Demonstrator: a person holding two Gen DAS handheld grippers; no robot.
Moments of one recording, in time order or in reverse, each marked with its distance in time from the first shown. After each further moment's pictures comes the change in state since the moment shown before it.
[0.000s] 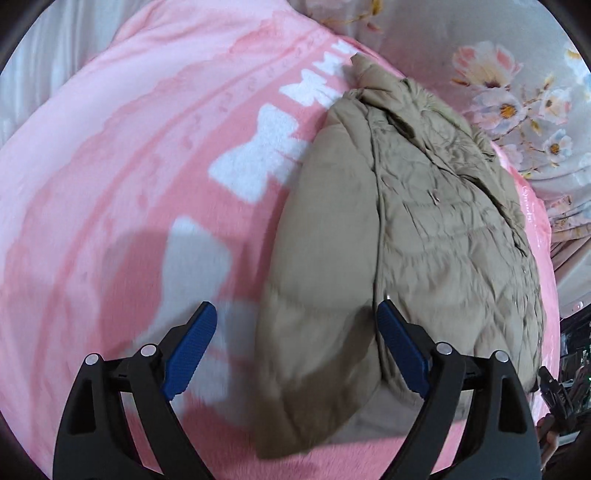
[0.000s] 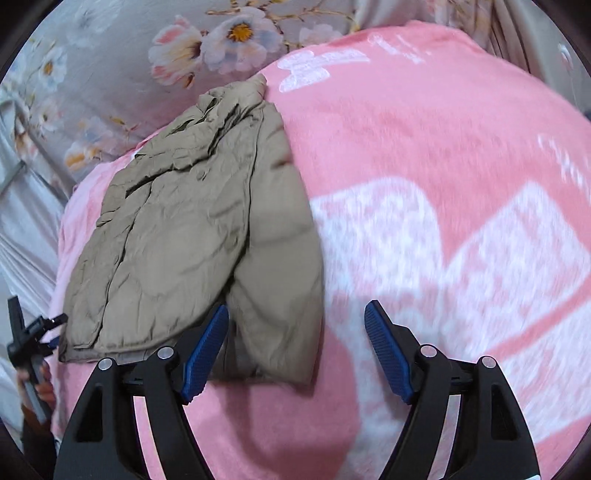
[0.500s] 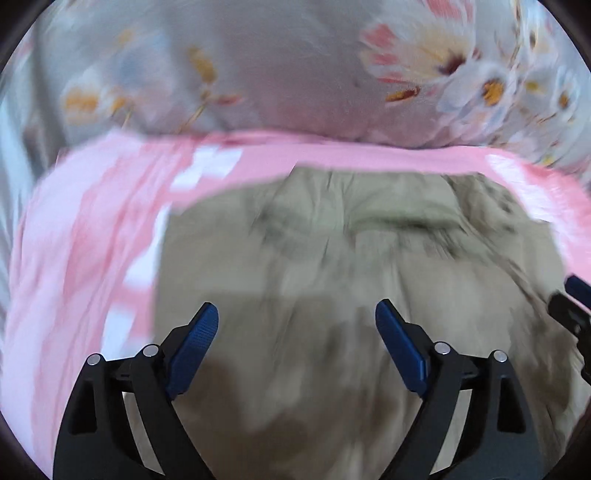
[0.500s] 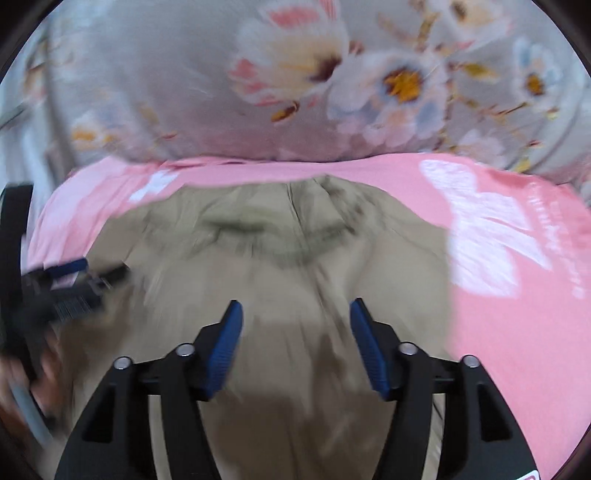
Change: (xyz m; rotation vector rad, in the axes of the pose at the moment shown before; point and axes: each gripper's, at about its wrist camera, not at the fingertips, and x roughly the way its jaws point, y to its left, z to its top) left arm 0.133 -0.222 0.202 0.339 -0.191 0.141; right arm 0.152 0.198 0.226 -0.444 -0.134 -0.033
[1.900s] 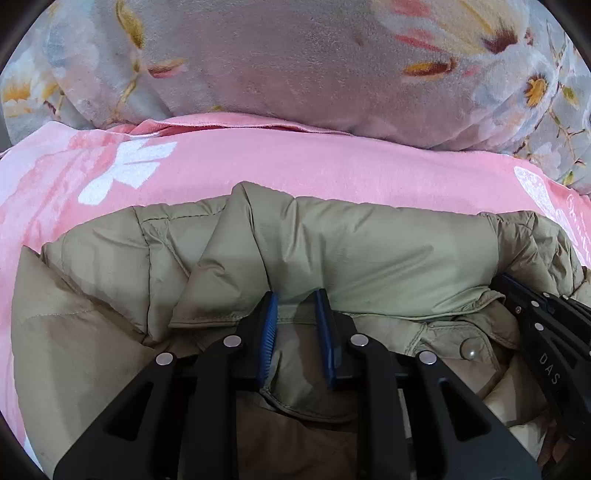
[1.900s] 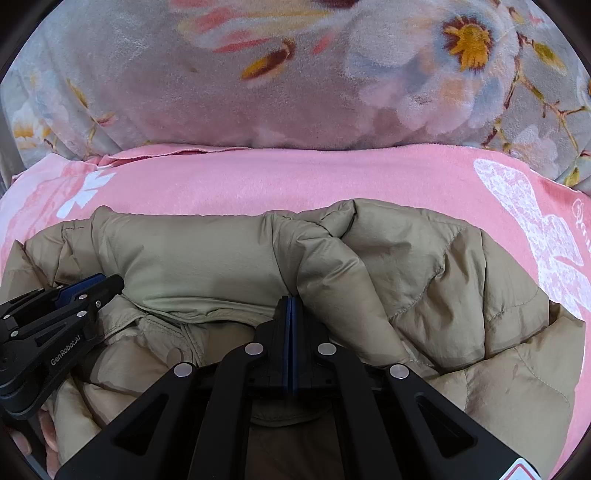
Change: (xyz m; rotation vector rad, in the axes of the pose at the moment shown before) left arm 0.143 -0.030 0.074 -0.005 0.013 -0.054; right arm 0.190 0.006 0.084 0.025 0.068 -0.061
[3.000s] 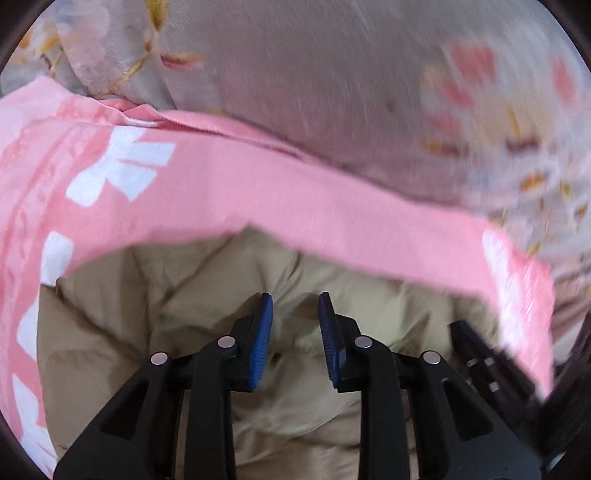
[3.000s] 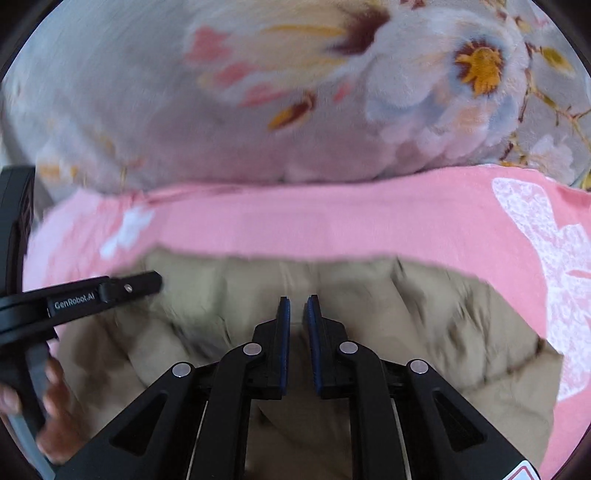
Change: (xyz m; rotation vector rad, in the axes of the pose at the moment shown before) left arm -0.018 0.028 0.047 -0.181 0.106 -0.190; right arm -0.032 0.002 0.025 0.042 -0.016 0.128
